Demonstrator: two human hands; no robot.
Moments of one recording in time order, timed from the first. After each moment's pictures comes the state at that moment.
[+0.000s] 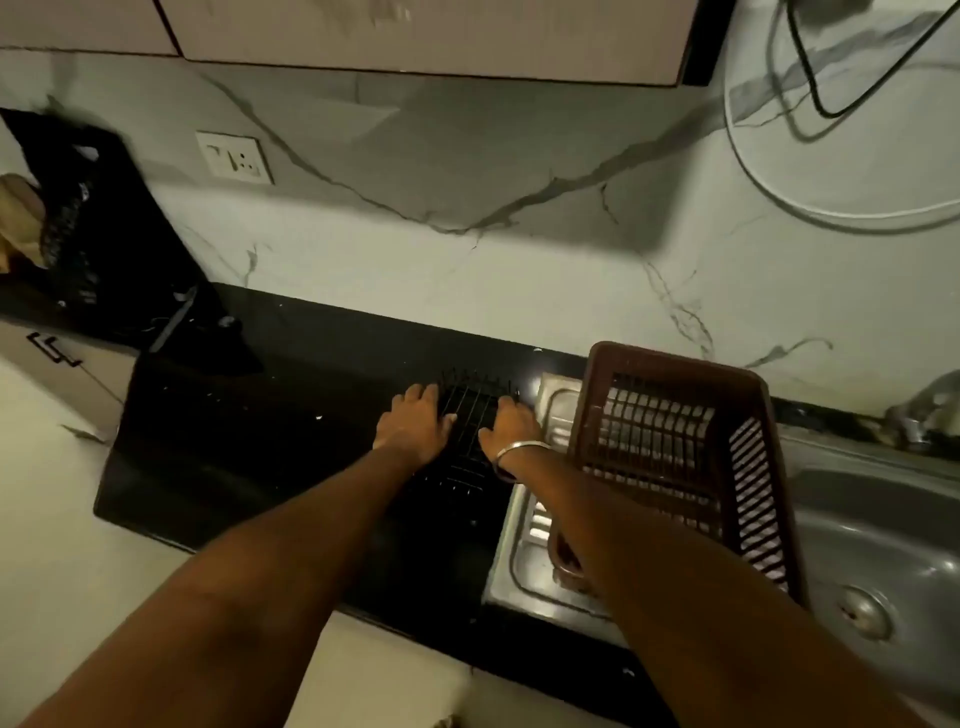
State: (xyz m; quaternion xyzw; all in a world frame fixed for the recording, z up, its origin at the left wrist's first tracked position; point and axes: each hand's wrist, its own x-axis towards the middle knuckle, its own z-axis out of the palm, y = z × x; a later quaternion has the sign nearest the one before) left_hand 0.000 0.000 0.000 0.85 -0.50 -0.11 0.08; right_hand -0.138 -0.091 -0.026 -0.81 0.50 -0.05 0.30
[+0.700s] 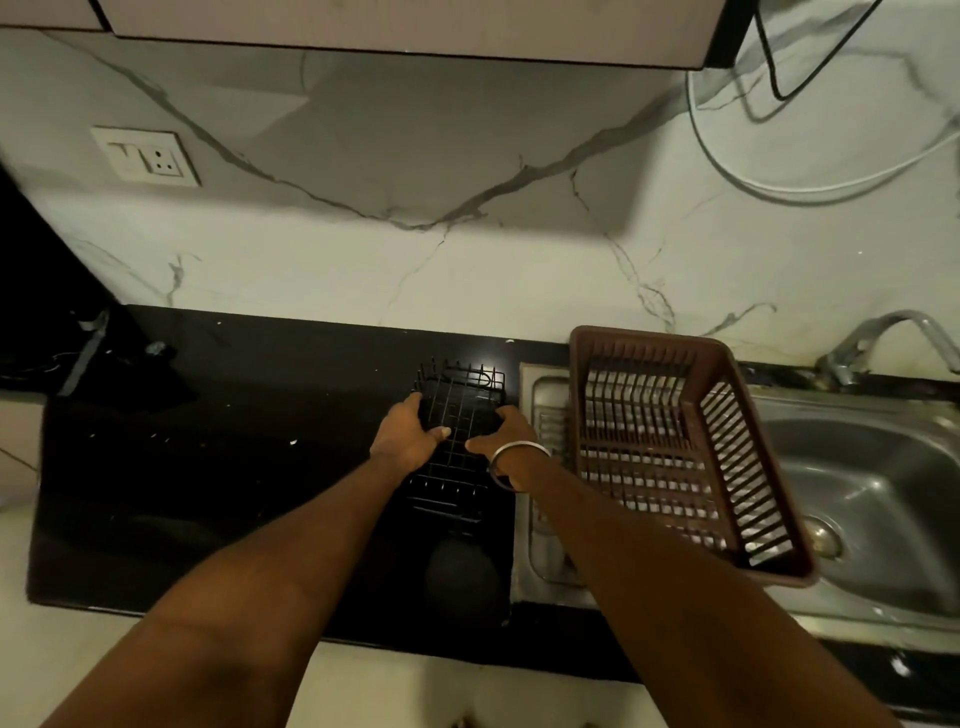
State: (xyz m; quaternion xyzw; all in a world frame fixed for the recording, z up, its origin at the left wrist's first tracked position) left_hand 0.063 -0.020 -0.054 0.82 -0.45 -0.28 0.22; right_hand -0.114 -0.072 -0.041 -0.62 0.62 -0.12 0.47
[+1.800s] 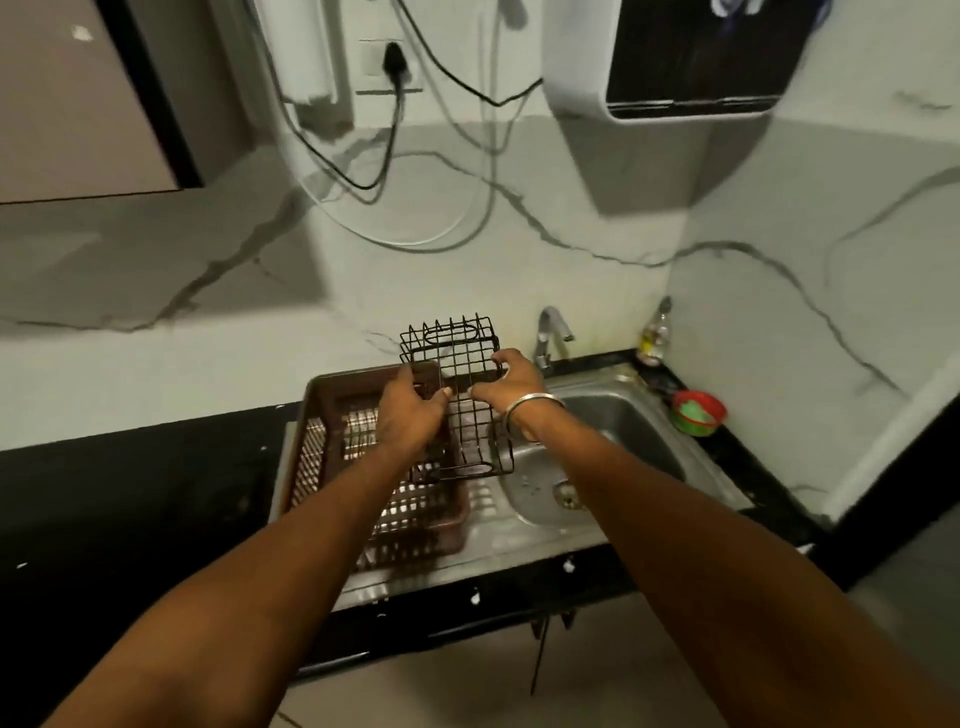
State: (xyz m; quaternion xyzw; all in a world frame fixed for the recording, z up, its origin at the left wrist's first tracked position) left_hand -0.412 -0.044 0.103 0.70 -0.54 -0.26 0.39; right_hand -0.577 -0.070 0.123 -0.57 0.63 -0.37 0.37
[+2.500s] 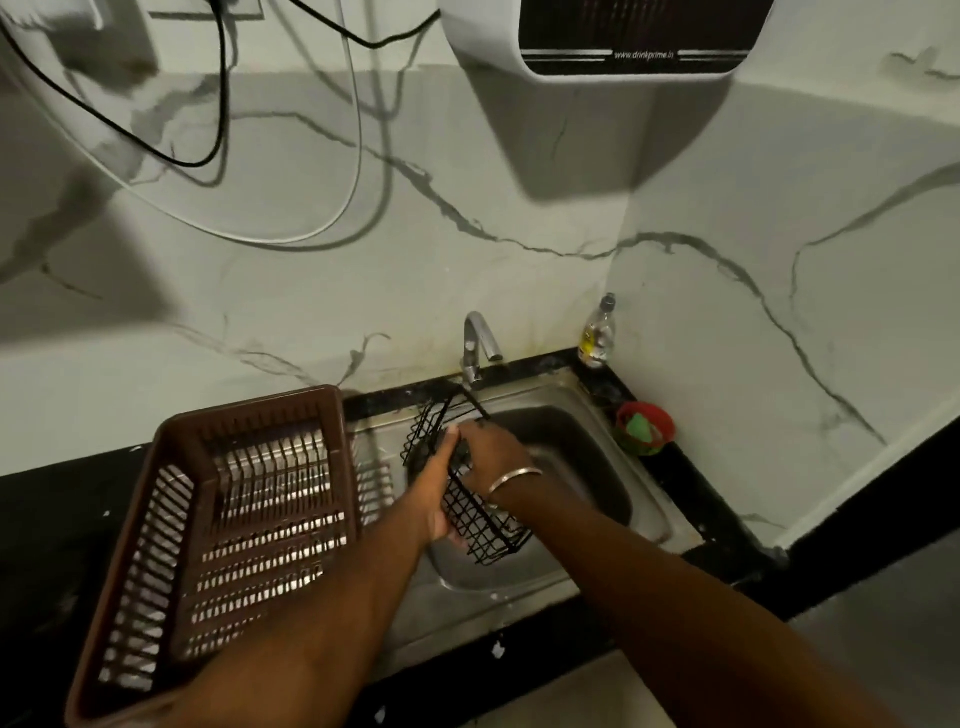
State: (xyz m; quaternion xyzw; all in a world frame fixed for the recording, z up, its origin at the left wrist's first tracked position) left_hand -0.570 -0.151 -0.006 0.59 -0.20 -0.73 0.29; right_hand -0.685 -0.155 0.028 -0.74 0.64 -0.13 0.17
